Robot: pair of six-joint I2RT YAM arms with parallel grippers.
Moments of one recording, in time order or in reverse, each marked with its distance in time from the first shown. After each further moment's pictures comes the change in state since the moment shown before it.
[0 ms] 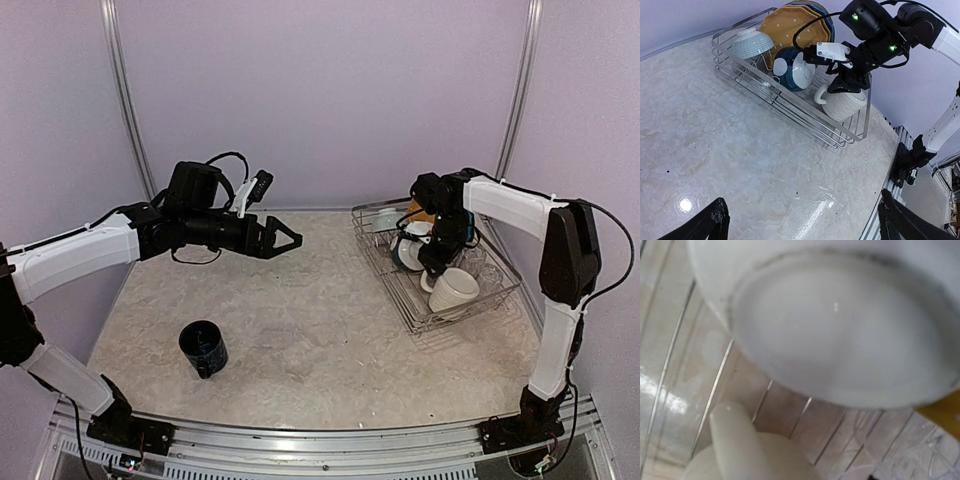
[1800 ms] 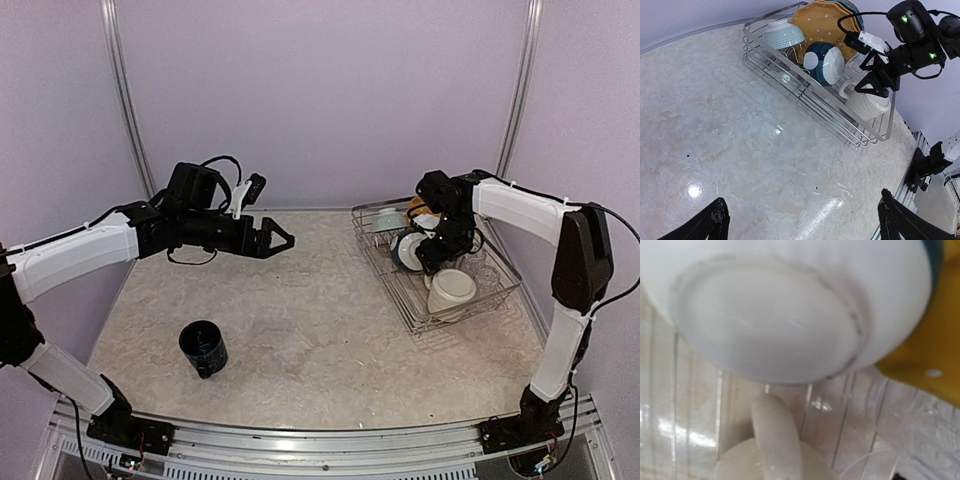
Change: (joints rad) left arm 0.023 0.000 0.000 -0.052 -0.067 -0.005; right arm 0.000 -0.079 -0.082 0.080 0.004 0.261
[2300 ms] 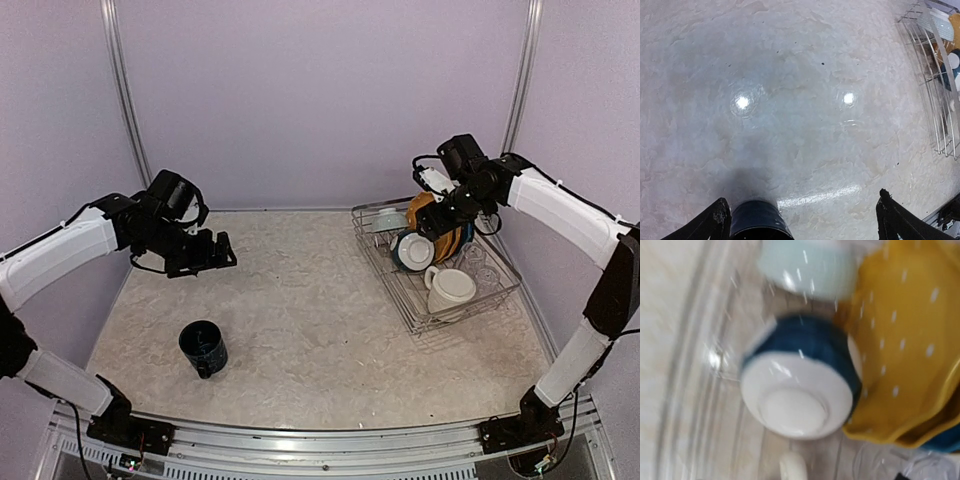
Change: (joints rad) left arm 0.125 -0.075 0.016 -0.477 -0.316 -0.219; right arm 0.032 -0.230 -0.026 0.195 -0.077 -0.022
